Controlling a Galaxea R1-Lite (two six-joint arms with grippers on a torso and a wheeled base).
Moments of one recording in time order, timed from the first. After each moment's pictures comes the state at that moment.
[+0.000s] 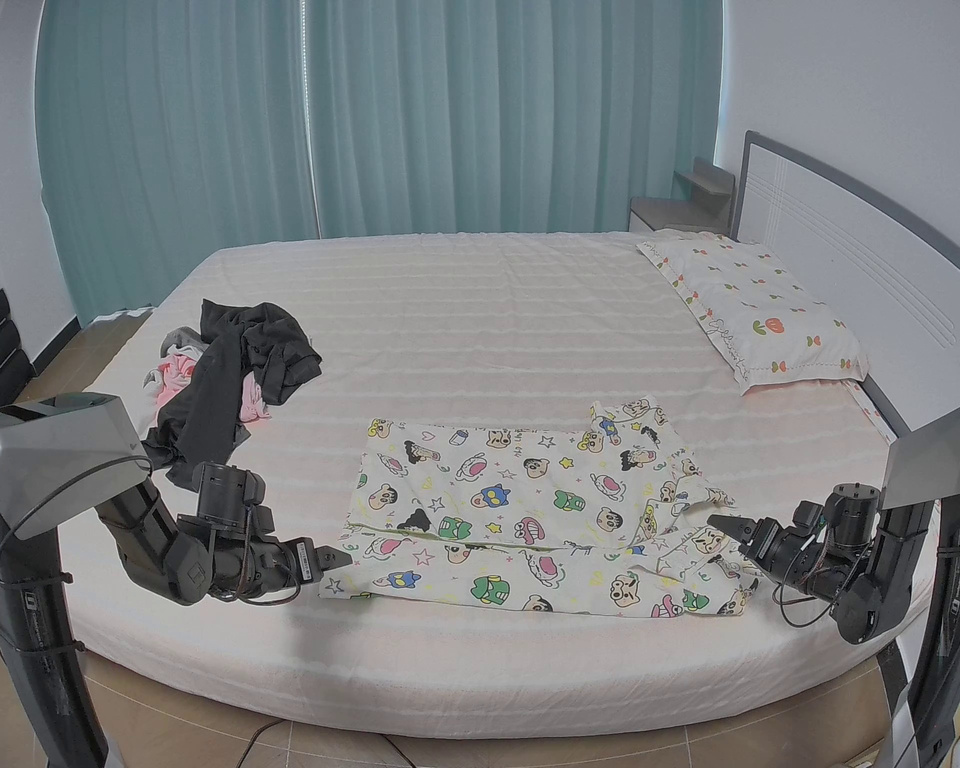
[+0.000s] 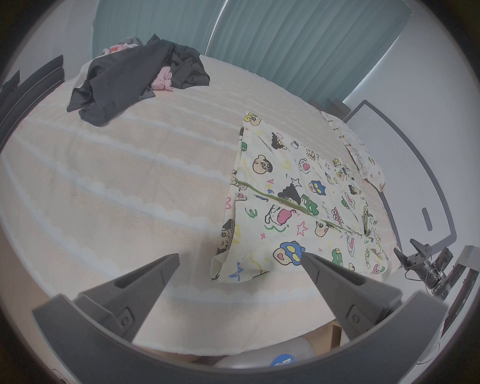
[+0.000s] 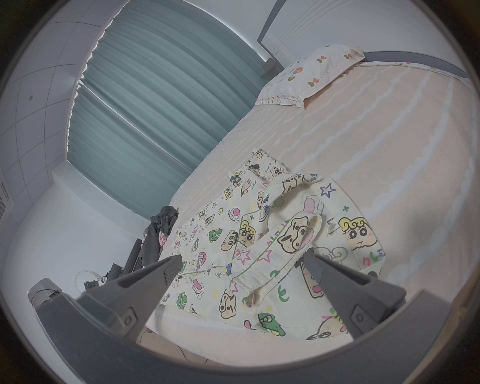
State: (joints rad) left arm -0.14 2.18 -0.69 -0.66 -0.19 -0.40; right arm -0.01 2.31 -0.33 -1.55 0.38 0.66
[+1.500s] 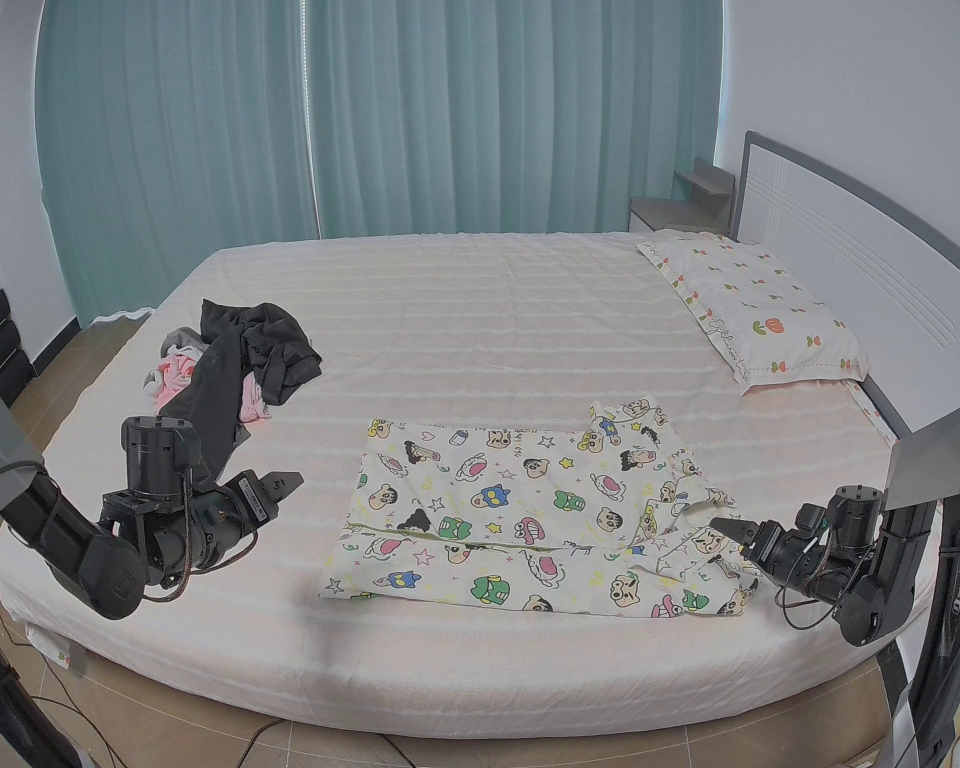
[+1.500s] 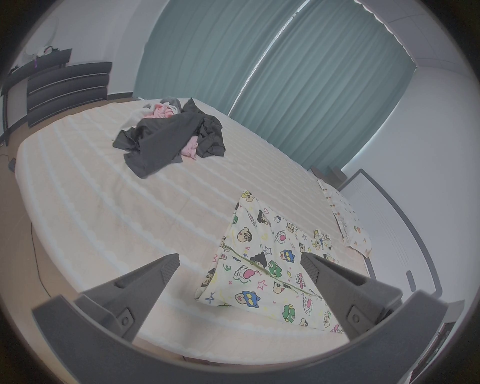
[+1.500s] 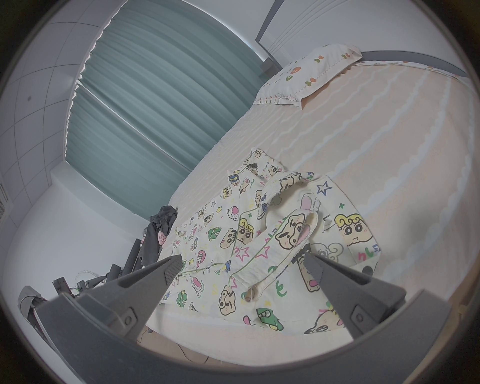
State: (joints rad) left arm -0.18 1.81 -0.52 -0.76 0.05 -0.65; right arm -0.01 2.31 -0.31 -1.55 0.38 0.66
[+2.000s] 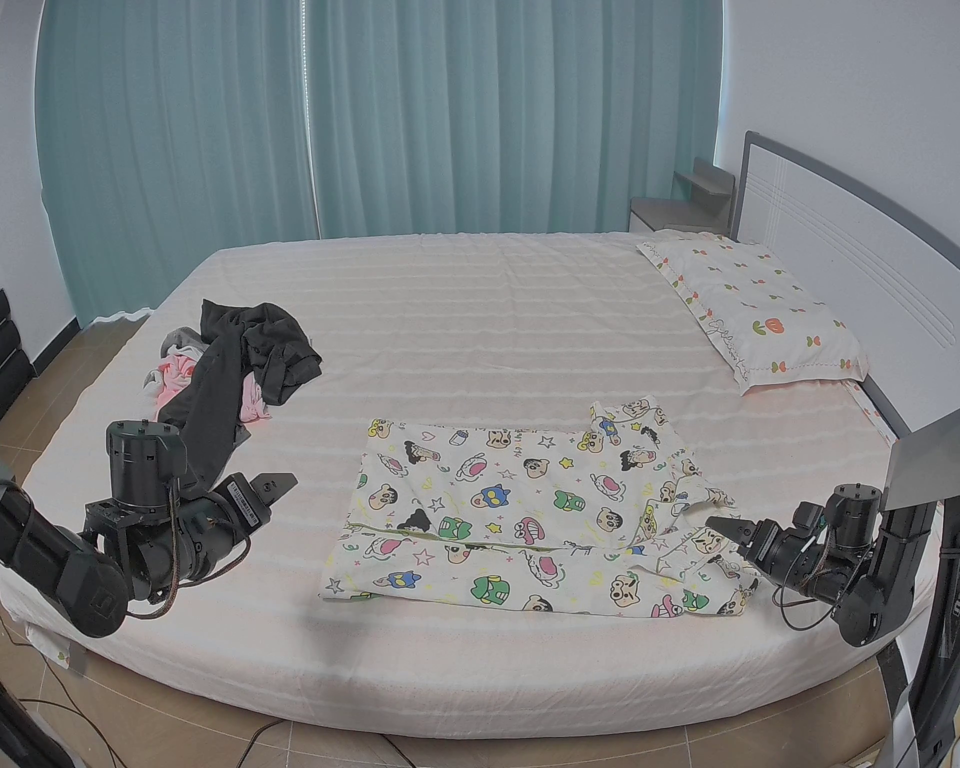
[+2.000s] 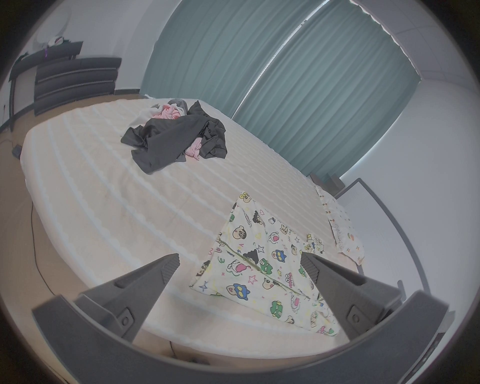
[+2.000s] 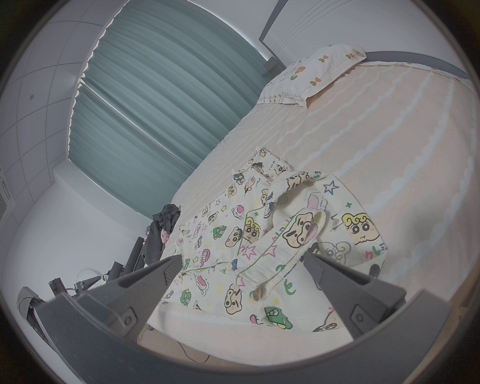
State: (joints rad) left arm -0.22 1.74 -0.47 -0.76 0.05 -0.76; right arm 0.01 2.28 -0.31 -1.55 0.38 0.66
